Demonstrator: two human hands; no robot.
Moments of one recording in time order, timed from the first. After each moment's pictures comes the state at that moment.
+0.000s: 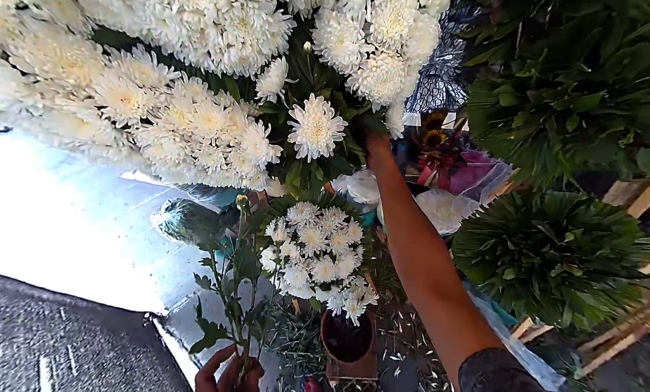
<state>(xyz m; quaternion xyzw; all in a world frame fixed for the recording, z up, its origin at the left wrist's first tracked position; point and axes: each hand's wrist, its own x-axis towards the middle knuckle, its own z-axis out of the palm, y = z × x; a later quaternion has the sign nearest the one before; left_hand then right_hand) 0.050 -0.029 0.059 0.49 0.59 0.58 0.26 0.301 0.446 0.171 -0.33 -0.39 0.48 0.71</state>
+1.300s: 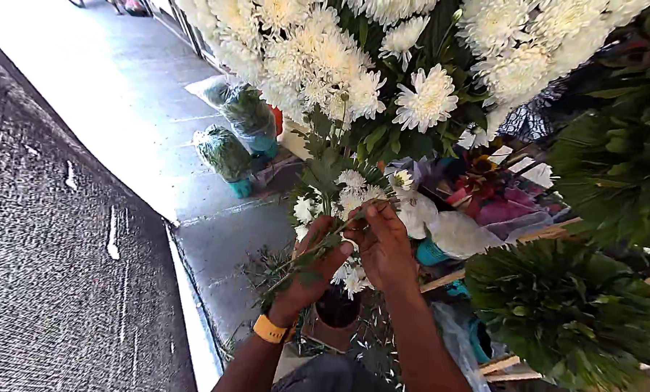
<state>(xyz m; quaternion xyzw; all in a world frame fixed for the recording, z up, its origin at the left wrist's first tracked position) 0.076 0.053 0.105 0.54 0.42 0.65 0.33 0.208 0.112 0.147 -0.15 -0.43 0.71 0.54</state>
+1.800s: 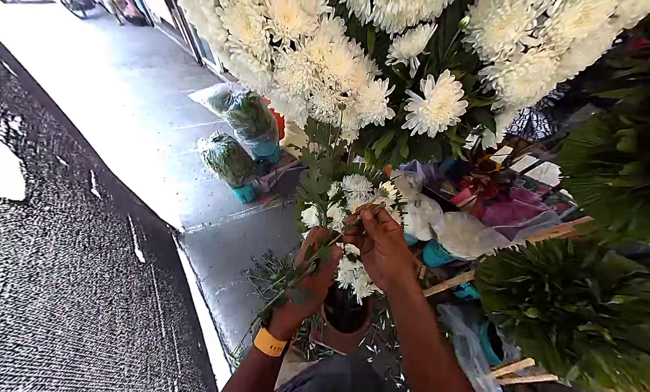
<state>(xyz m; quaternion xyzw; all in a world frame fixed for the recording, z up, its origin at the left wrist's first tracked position) 0.052 0.044 0.091 0.54 0.45 0.65 0.30 0.187 0.118 0.141 -0.19 -0.42 0.72 0.52</state>
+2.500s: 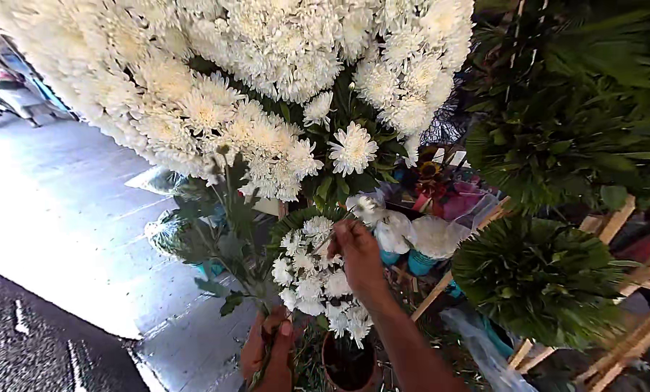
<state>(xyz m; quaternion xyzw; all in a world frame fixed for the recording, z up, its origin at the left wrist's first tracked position) 0.046 0.023 0.098 0.52 0.45 0.68 0.23 0.199 0.146 0.175 -0.28 -0.55 0.46 0.64</state>
